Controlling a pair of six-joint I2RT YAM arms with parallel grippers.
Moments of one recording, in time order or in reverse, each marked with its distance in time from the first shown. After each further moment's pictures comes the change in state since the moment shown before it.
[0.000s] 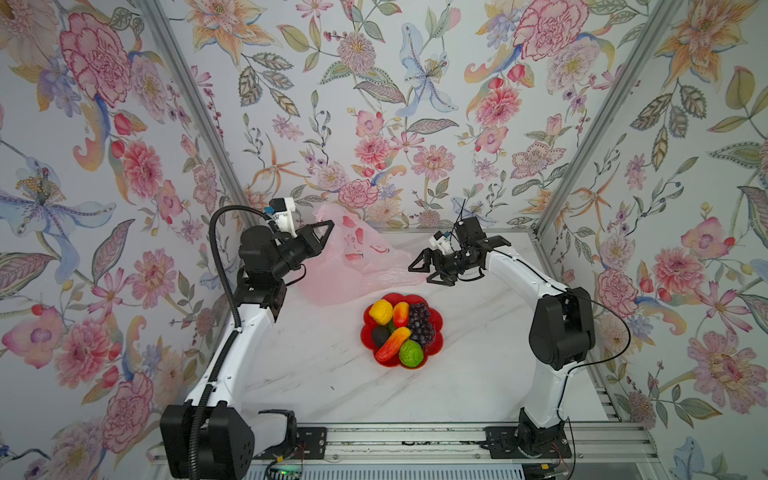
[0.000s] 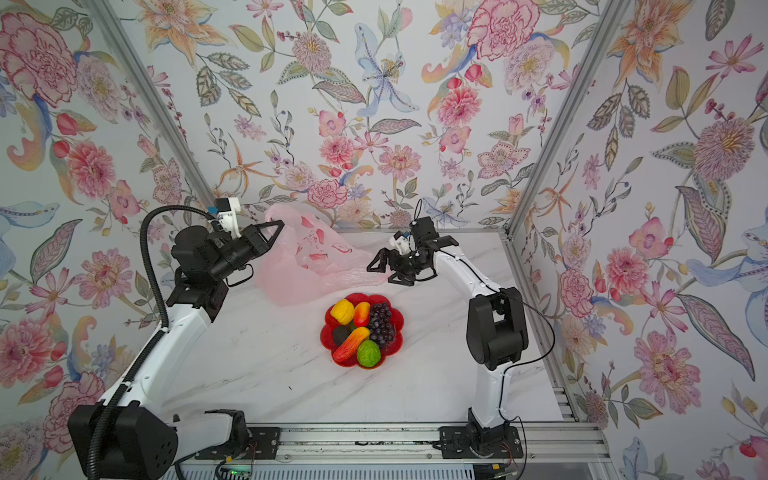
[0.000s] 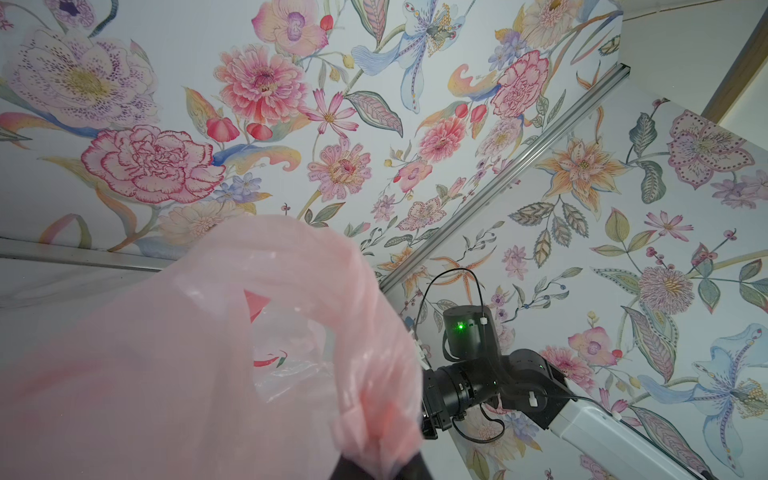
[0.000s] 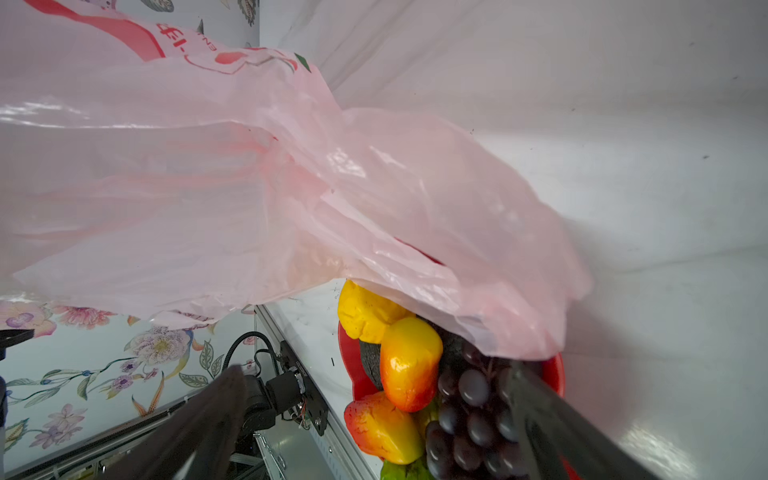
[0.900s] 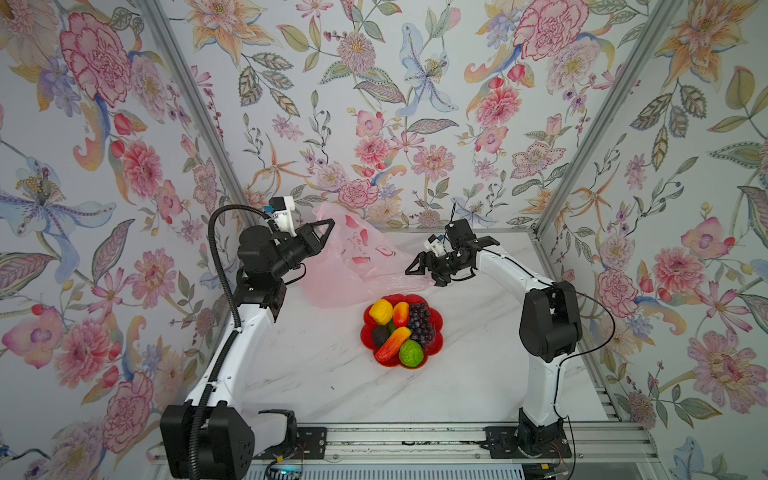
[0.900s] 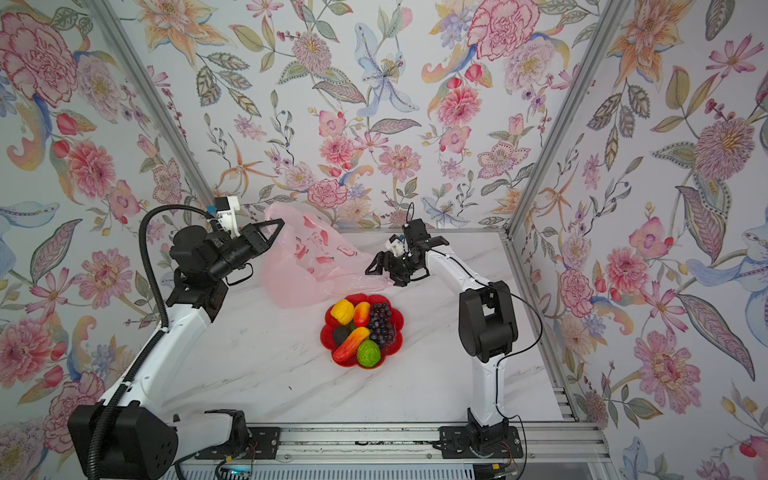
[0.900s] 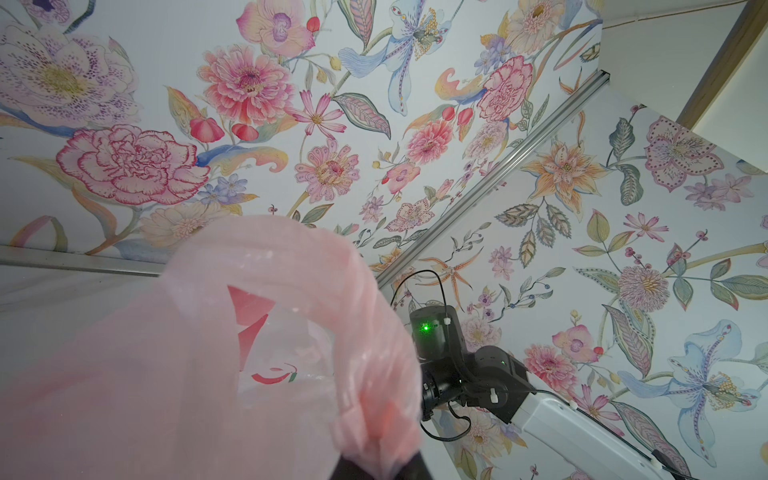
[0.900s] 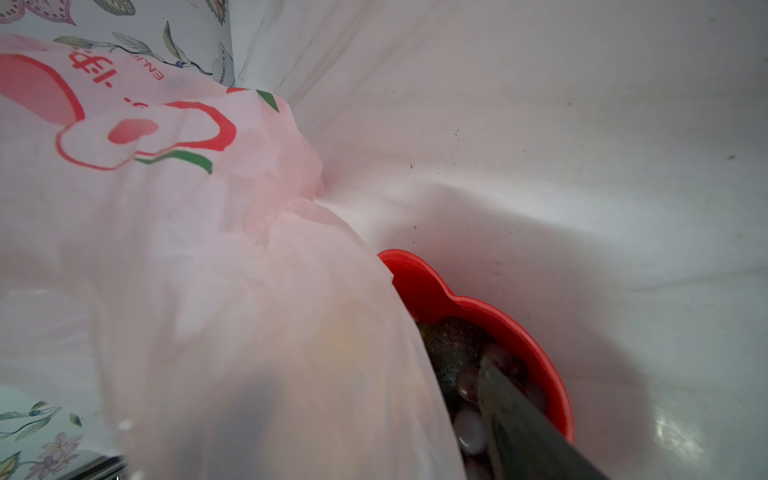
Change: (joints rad) left arm 0.009 -0.001 0.000 0.029 0.023 -0.026; right arm 0.035 0.079 0.050 0.000 0.032 0.045
